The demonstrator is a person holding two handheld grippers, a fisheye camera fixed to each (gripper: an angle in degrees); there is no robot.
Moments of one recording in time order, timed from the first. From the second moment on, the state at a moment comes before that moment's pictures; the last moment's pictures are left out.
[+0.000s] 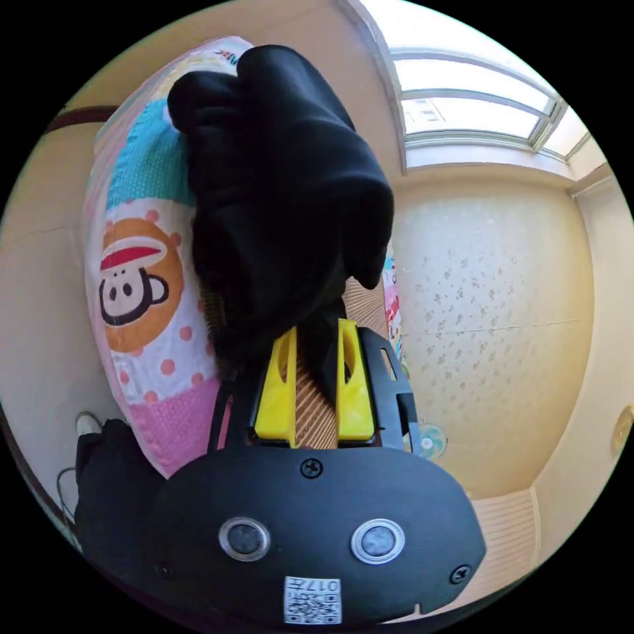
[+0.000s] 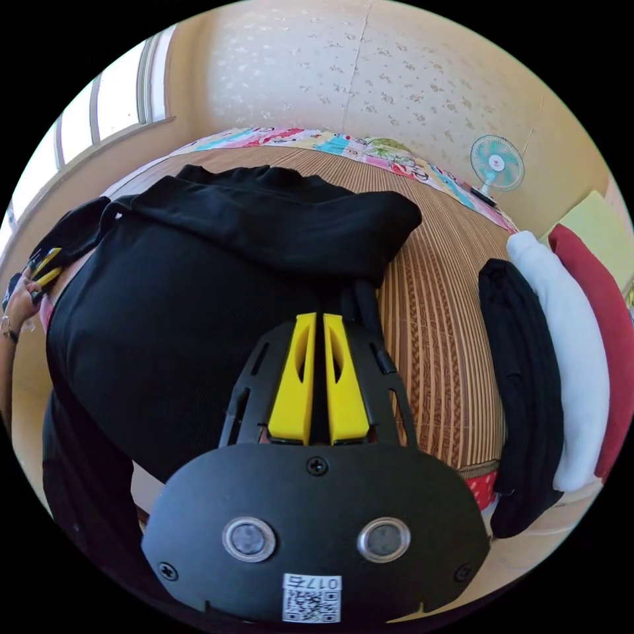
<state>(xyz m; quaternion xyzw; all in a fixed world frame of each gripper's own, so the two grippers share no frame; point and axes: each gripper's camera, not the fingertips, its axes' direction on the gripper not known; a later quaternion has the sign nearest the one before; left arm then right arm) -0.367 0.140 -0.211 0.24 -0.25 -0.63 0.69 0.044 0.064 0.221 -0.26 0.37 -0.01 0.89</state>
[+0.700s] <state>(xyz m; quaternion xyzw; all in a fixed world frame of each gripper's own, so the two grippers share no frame) -0.040 0.012 0.235 -0.07 -0.15 -0.11 0.98 0.121 0.064 0.148 -0.21 0.22 0.10 0.95</state>
